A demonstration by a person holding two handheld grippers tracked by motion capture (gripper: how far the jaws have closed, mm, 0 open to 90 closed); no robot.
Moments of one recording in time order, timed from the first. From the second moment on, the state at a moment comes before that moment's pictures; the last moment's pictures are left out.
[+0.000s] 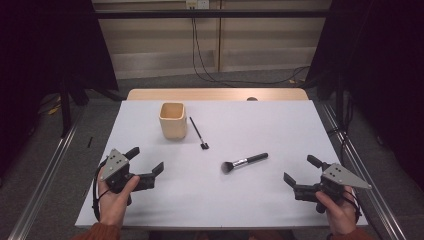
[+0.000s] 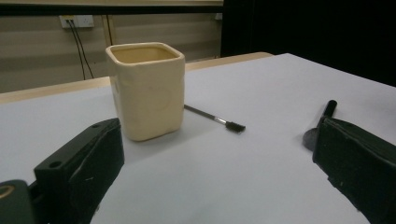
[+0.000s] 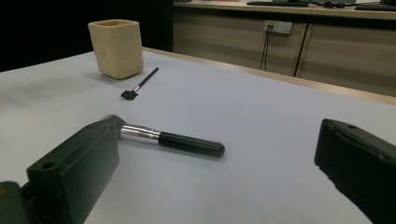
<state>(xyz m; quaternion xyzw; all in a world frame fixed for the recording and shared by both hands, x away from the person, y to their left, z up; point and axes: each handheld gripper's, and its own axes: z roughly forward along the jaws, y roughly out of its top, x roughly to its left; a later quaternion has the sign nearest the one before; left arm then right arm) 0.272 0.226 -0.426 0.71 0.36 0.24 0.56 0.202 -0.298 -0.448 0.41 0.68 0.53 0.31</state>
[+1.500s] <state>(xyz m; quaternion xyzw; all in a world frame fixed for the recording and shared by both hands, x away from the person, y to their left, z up) 0.336 0.148 -0.413 0.73 0.33 0.22 0.56 0.206 -0.296 -0.448 0.40 0.68 0.53 0.30</state>
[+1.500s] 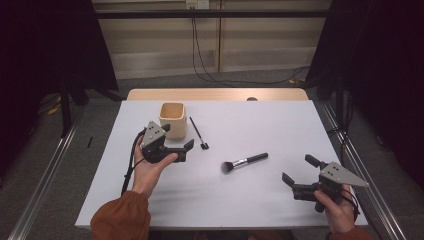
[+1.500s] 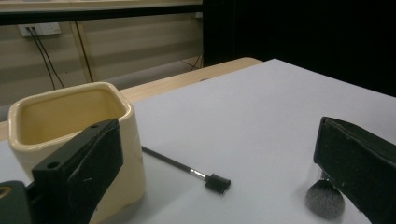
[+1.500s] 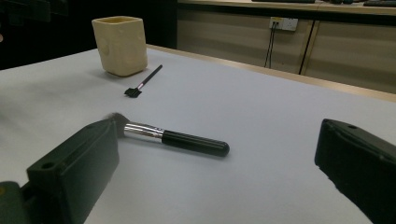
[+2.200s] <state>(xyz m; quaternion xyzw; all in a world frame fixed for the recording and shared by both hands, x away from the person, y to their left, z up) 0.363 0.119 -0.403 0.71 0.34 0.22 0.58 0.205 -0.298 -0.448 0.41 0.68 0.54 0.30</state>
